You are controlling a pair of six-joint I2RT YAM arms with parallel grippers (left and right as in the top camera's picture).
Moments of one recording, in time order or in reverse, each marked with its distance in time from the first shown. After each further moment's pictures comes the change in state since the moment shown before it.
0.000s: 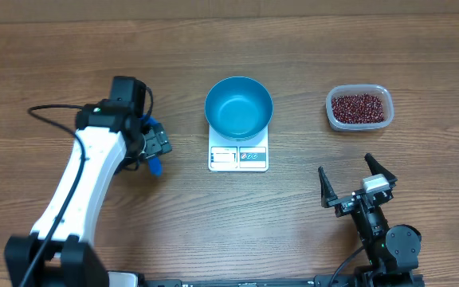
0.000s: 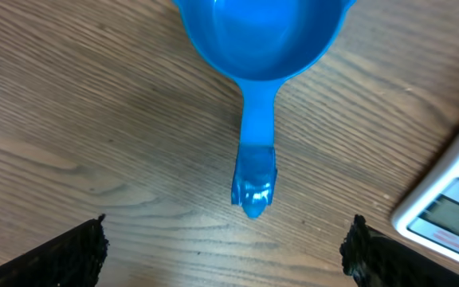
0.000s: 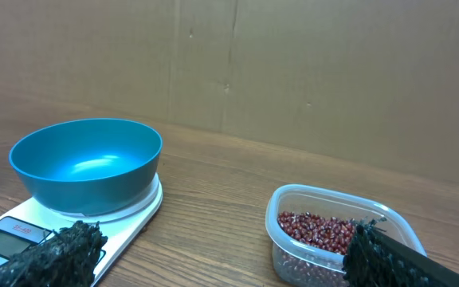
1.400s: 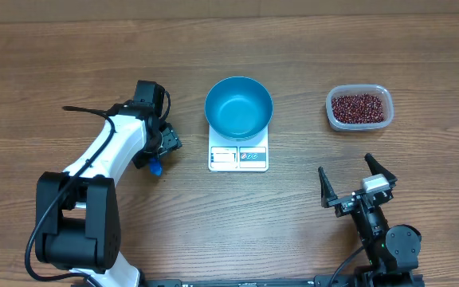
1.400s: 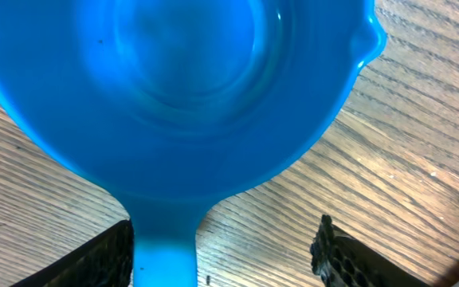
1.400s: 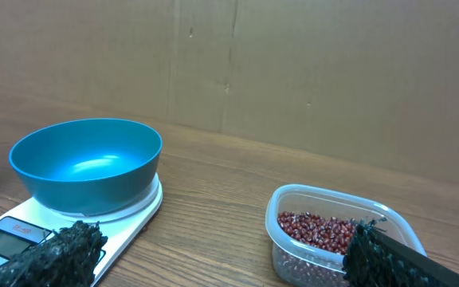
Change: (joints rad) left arm -0.025 0.230 -0.070 0.298 0.033 -0.101; right arm 0.000 0.000 0.000 0.000 0.000 0.000
